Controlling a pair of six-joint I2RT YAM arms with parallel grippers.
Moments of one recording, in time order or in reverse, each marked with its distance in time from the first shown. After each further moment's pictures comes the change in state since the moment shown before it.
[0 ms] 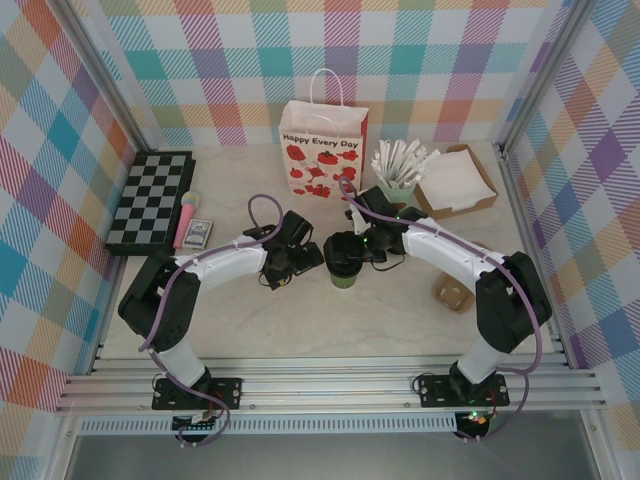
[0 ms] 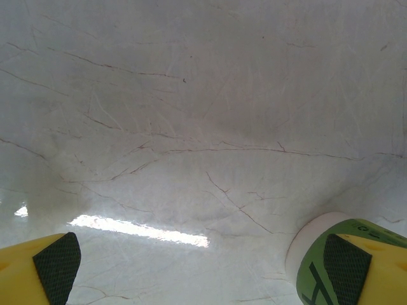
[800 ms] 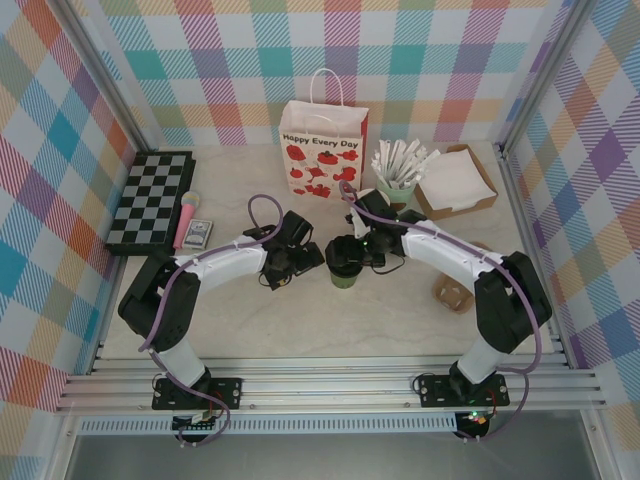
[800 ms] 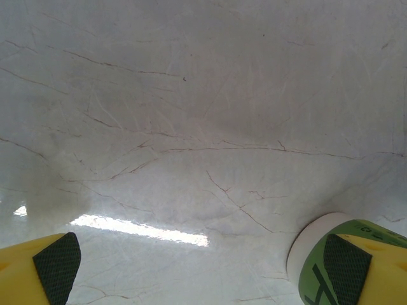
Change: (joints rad) left arm 0.000 0.000 -0.002 0.002 0.002 0.000; right arm 0.005 -0.006 -0.030 0.000 -0.006 0.027
